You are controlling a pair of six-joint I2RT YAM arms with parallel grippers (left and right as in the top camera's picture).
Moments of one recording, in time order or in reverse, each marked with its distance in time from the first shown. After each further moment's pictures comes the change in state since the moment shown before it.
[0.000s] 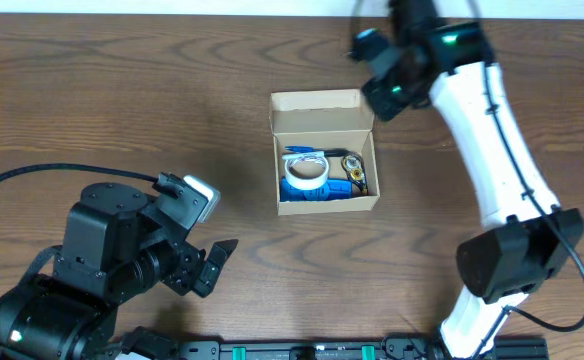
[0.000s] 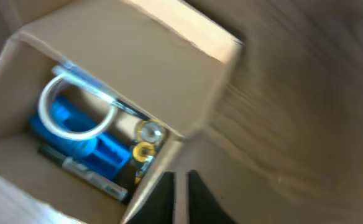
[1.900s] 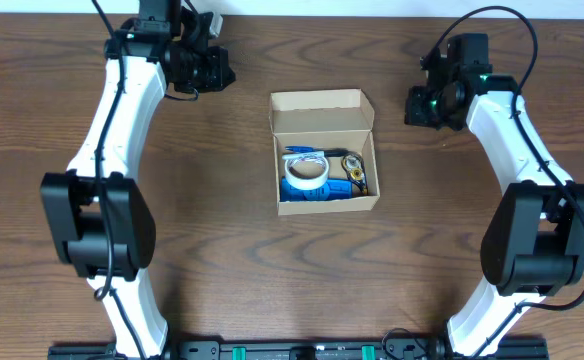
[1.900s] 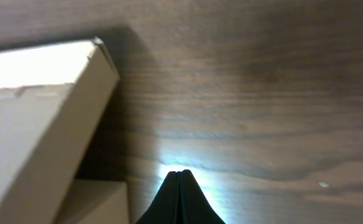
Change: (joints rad) left arm 0.296 1.213 0.592 0.381 0.274 -0.259; right arm -0.222 0.003 -0.492 0.584 -0.100 0.449
